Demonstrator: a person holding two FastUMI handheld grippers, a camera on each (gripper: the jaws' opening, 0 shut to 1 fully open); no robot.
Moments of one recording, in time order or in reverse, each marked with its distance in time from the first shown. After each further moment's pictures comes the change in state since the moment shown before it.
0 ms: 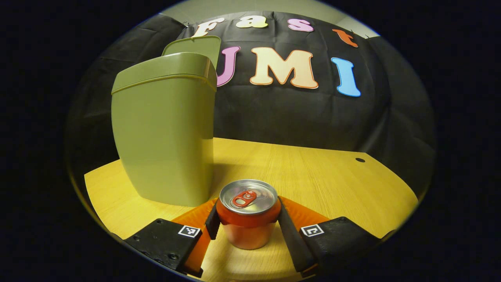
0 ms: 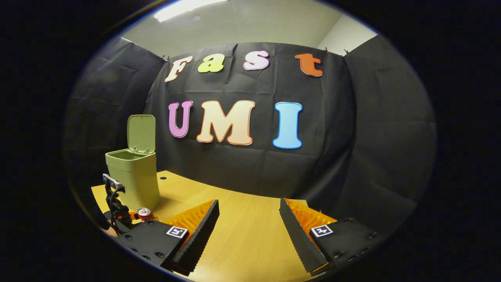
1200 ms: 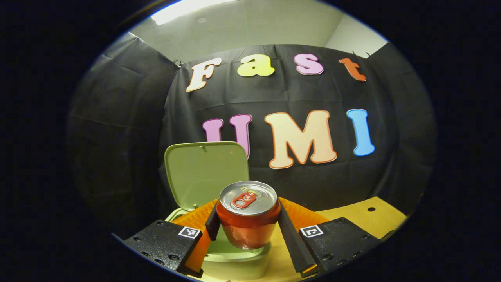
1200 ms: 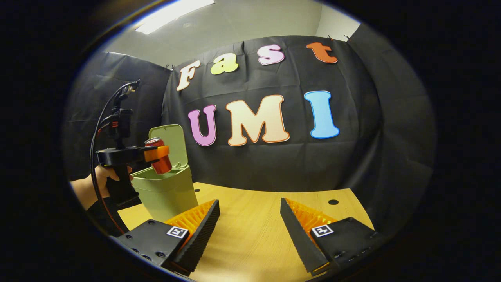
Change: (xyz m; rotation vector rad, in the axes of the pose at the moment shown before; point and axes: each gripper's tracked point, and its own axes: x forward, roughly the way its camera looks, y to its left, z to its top) left arm 0.010 0.113 0.309 0.141 -0.304 0.057; right arm 0.041 0.137 -0.002 0.164 0.019 0.118
